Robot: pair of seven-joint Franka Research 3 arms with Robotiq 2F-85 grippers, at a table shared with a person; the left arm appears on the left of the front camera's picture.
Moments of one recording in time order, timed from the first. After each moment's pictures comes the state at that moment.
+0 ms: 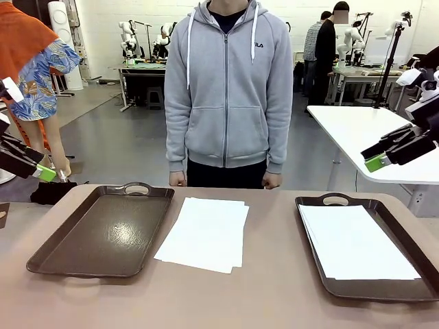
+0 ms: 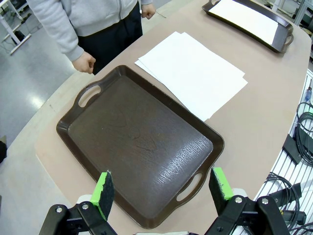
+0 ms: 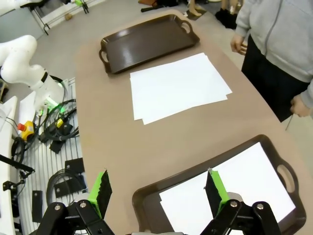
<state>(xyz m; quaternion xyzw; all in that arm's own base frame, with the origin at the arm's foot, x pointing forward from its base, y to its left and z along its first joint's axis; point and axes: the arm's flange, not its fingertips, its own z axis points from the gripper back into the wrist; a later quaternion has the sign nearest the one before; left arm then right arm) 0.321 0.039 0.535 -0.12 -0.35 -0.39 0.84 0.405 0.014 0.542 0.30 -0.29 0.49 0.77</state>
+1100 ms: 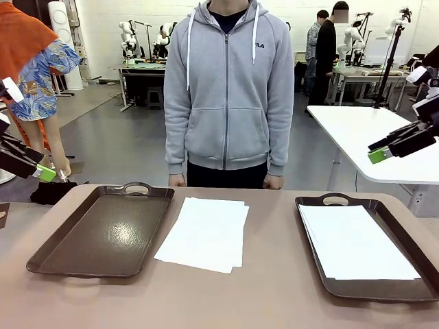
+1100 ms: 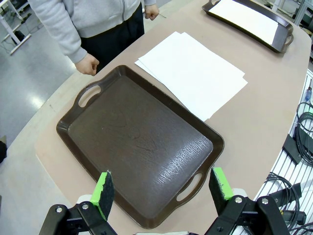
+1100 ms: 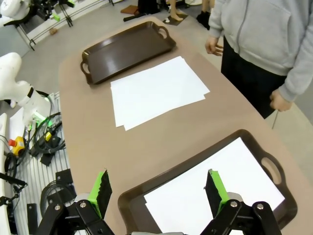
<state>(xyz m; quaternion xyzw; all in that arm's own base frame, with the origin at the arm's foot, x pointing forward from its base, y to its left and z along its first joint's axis) 0.321 0.039 0.535 -0.12 -0.35 -0.39 0.84 0.425 -0.009 0.540 0.29 -0.31 0.44 0.79</state>
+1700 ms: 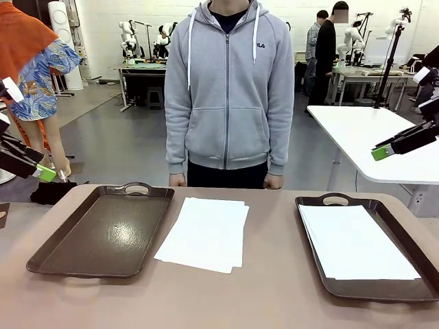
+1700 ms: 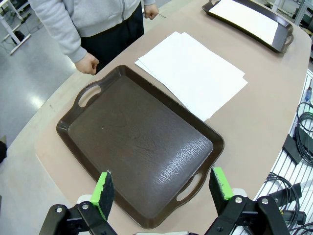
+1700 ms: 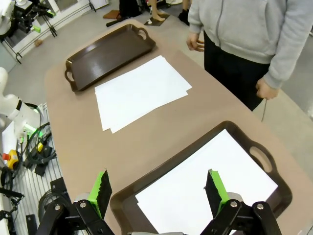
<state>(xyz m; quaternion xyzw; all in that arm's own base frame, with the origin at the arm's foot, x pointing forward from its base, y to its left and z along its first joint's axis) 0.321 0.039 0.535 -0.12 -0.35 -0.39 0.84 0.432 -0.023 0.538 0.28 -0.32 0.40 0.81</state>
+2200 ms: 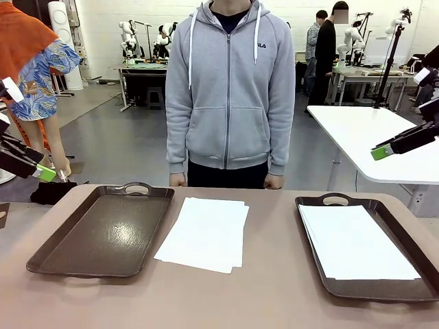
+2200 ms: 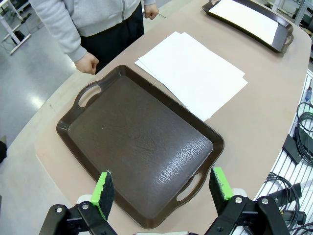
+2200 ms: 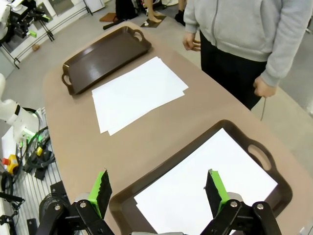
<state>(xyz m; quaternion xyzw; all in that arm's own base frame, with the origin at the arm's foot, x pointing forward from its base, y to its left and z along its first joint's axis) 0.321 0.039 0.535 -0.12 -0.35 -0.39 0.84 0.436 -0.026 0.535 0.28 -0.32 0.39 0.82</state>
